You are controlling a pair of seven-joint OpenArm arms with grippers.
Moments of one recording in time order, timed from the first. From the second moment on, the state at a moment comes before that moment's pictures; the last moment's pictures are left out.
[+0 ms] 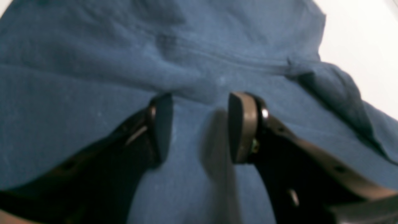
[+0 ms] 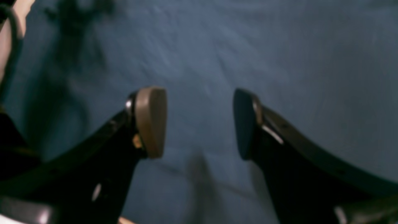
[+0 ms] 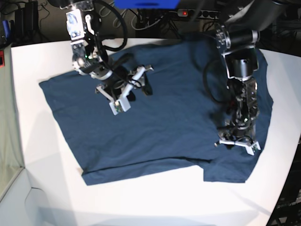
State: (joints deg) left arm -21.6 -5.6 -18.2 48.0 -16.5 2.0 15.8; right arm -10.7 1.2 -8.8 97.6 15.9 17.1 -42.1
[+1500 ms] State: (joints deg) left arm 2.2 -8.1 12.0 100.8 -33.9 3.7 39.4; right arm 22.8 11.3 -8.4 68.9 15.4 16.4 -26.2
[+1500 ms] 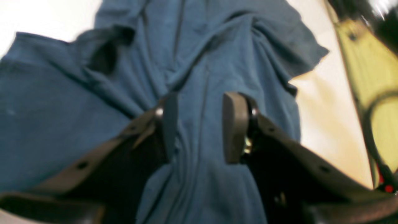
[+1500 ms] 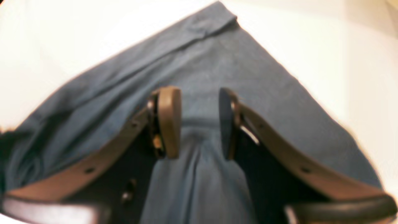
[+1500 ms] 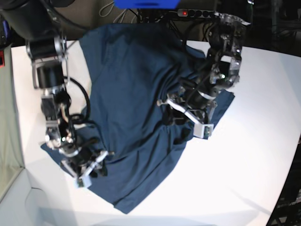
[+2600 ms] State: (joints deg) left arm -39.2 8.7 25.6 29.1 -26.7 3.2 2.9; right arm -17.1 0.8 -8.0 100.8 15.9 16.5 -30.6
